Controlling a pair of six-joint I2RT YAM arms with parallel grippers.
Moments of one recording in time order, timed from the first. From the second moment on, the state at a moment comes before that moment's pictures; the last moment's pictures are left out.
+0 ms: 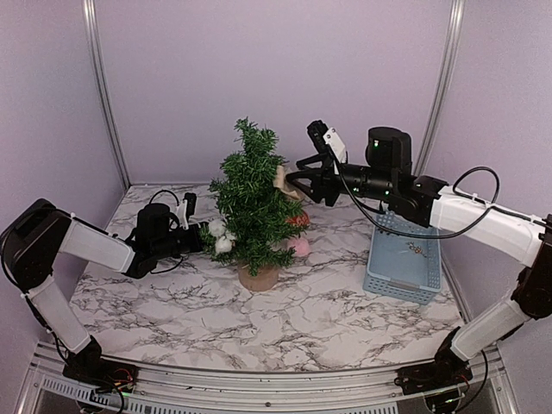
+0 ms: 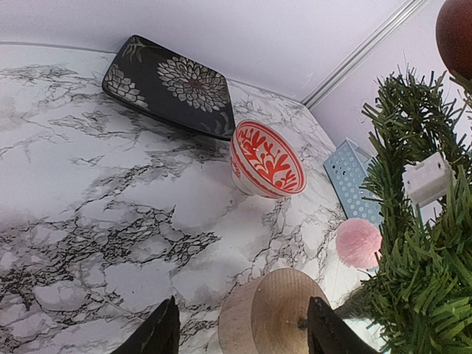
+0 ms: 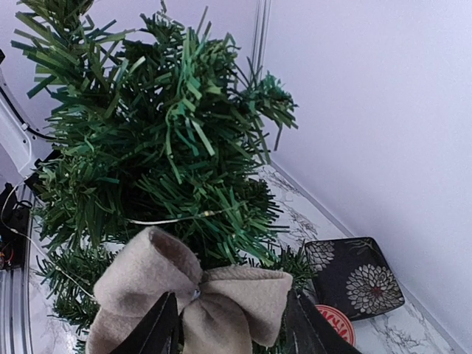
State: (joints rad) left arm -0.51 1.67 0.66 0.68 0.30 -0.57; right arm 0.70 1.44 1.24 0.02 -0.36 -0.15
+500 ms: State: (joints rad) left arm -0.51 1.67 0.66 0.68 0.30 -0.57; right arm 0.70 1.58 1.29 0.01 -0.47 -0.12
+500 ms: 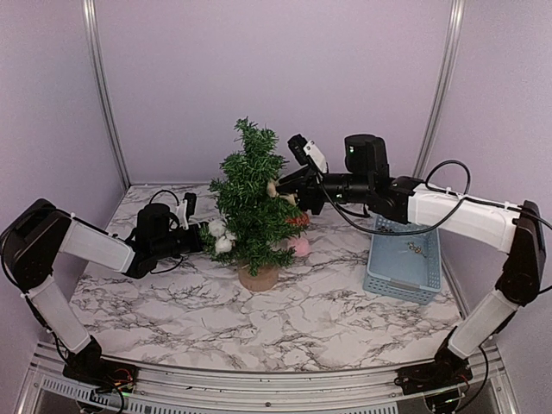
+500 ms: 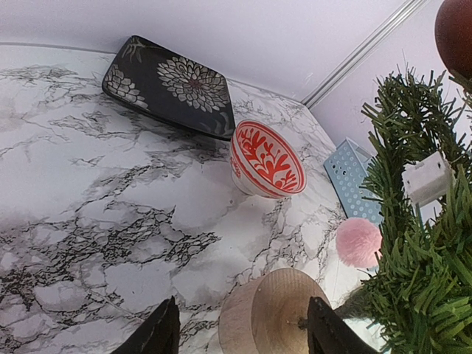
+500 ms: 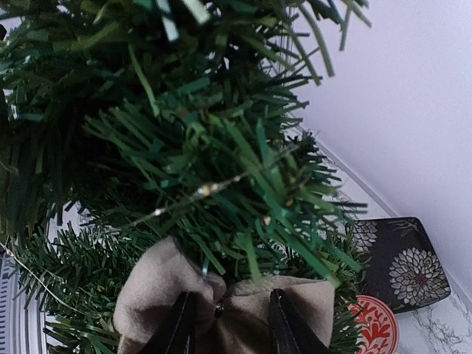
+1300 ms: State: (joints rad) left arm -0.51 1.67 0.66 0.68 0.30 -0.56; right arm 0.58 1.30 1.23 -0.12 -0.37 -0.11
